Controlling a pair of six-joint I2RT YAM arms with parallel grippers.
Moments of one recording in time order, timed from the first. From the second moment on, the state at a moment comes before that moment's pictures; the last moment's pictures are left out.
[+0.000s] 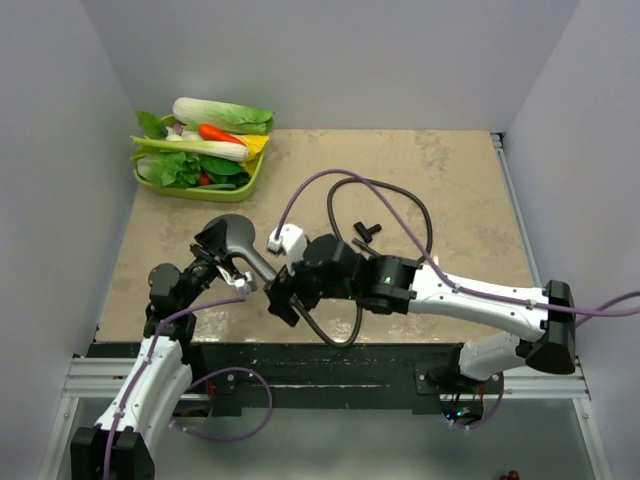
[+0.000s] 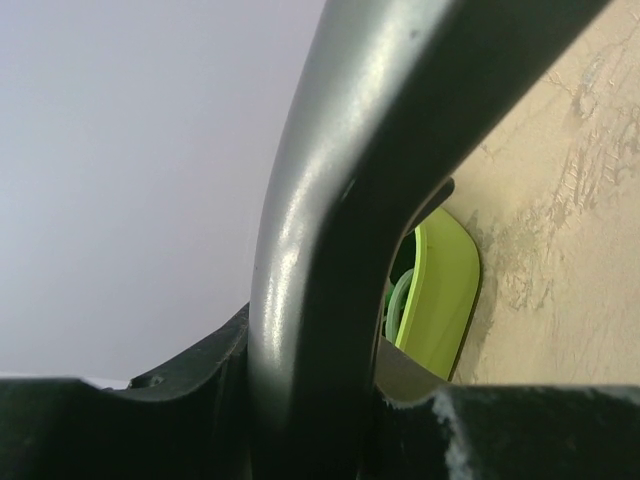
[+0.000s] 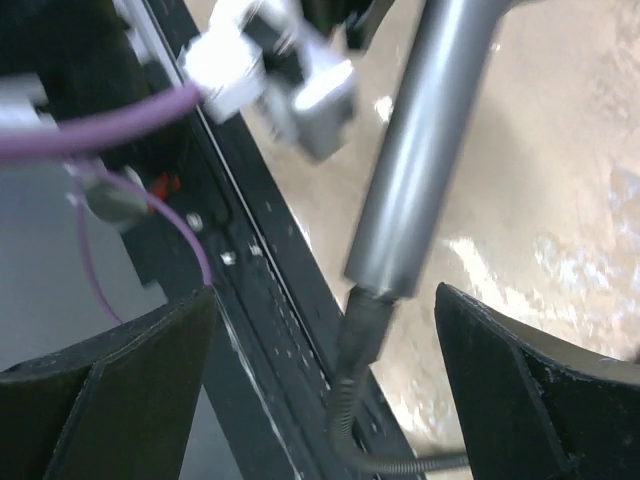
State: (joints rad) left arm -0.07 0.60 0.16 0.46 0.54 1.34; right arm 1.20 1.37 1.25 -0.40 0.00 0.26
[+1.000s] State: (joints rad) left arm -0.07 0.59 0.16 0.46 0.54 1.34; right arm 1.54 1.71 1.47 -0.73 0.84 0.20
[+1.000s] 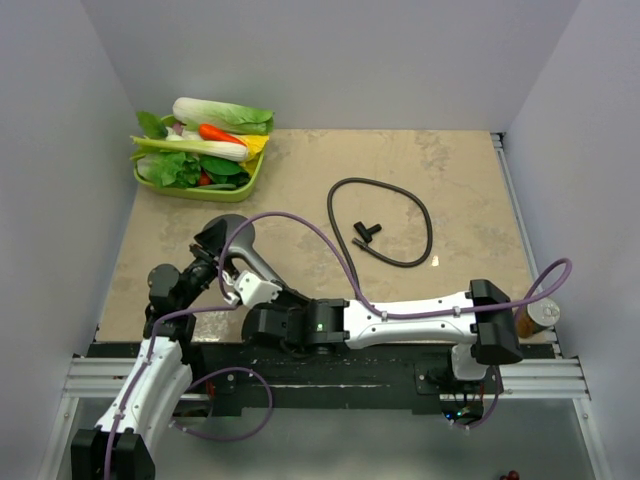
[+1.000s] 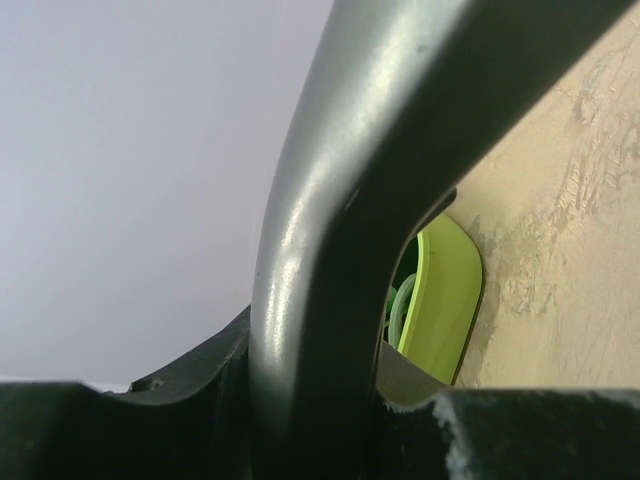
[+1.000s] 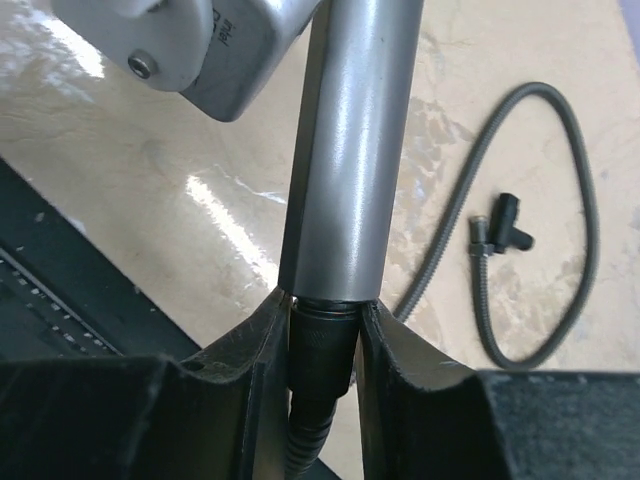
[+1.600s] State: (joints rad) left arm -0.07 0.57 0.16 0.46 0.52 1.30; right arm 1.27 1.42 1.17 -0.37 0.13 0.32
